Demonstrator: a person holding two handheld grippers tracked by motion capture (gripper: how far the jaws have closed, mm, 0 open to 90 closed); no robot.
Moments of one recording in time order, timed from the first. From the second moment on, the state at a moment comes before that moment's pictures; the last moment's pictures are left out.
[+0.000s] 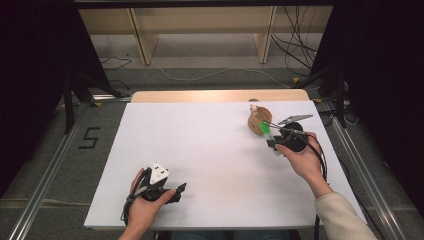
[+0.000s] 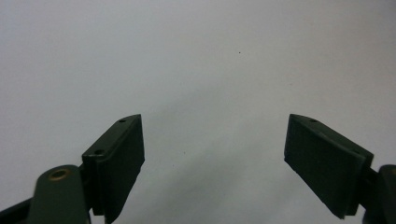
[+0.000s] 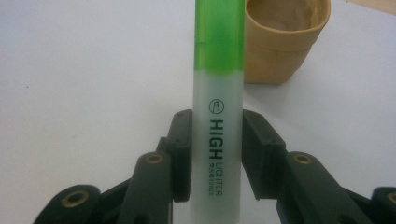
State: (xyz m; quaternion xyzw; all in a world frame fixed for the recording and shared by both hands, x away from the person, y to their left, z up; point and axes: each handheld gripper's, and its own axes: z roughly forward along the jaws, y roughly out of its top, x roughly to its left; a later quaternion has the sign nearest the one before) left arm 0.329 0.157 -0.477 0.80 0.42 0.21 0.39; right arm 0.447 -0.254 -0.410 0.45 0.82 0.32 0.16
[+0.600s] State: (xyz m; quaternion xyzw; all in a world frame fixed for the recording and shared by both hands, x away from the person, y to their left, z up) left arm 0.329 0.157 -0.477 0.80 0.42 0.21 0.39; right arm 0.447 -0.259 -0.406 0.46 0.80 0.34 0.17
